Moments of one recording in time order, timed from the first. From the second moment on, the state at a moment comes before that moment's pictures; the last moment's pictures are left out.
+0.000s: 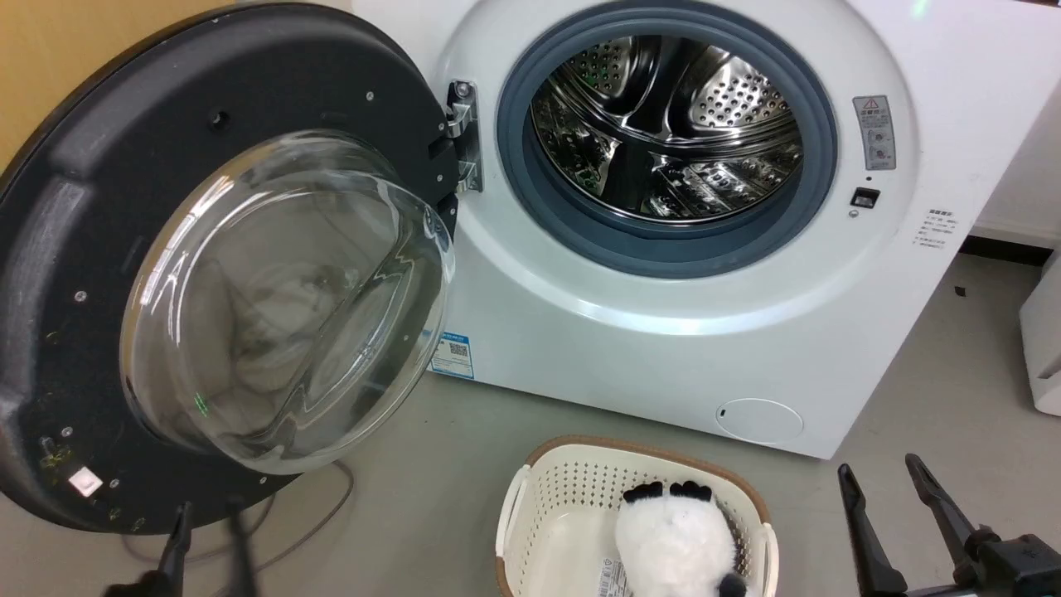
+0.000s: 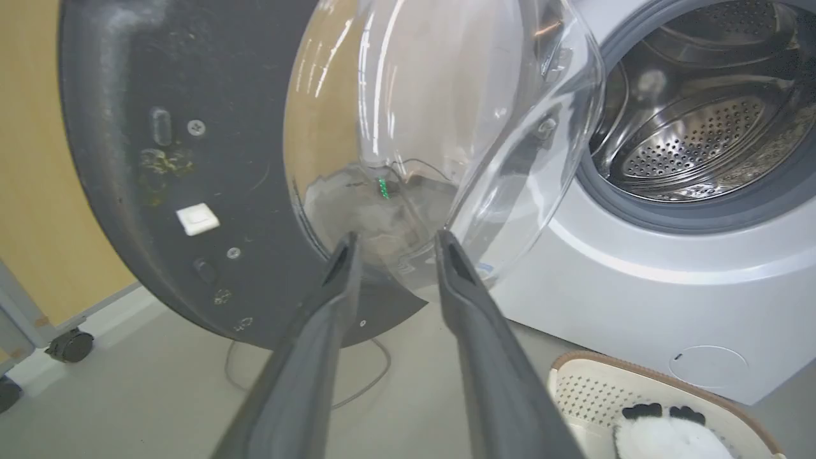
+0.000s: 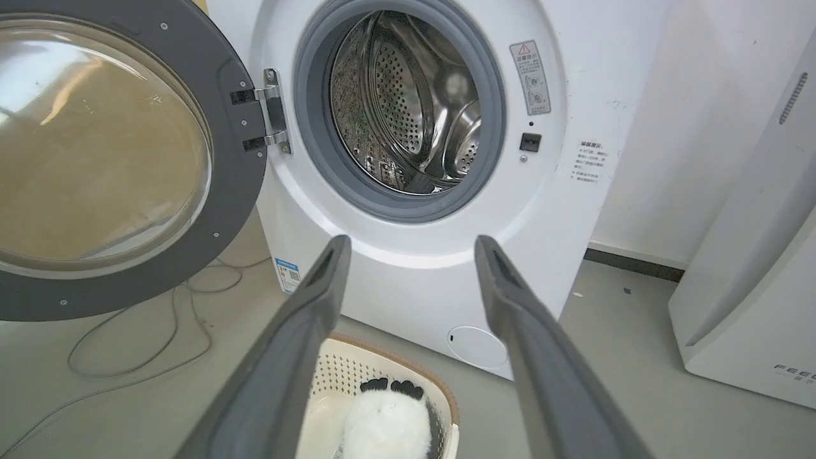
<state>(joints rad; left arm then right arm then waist) 0.17 0.21 0.02 0.07 -0.31 0.13 -0.26 0.19 -0.05 -0.07 -0.12 0.06 0.13 -0.10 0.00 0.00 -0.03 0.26</state>
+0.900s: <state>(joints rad) 0.13 0.15 -0.18 0.08 -0.21 0.10 -0.26 0.20 -0.05 -0.05 -0.12 0.04 0.13 -0.07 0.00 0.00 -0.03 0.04</state>
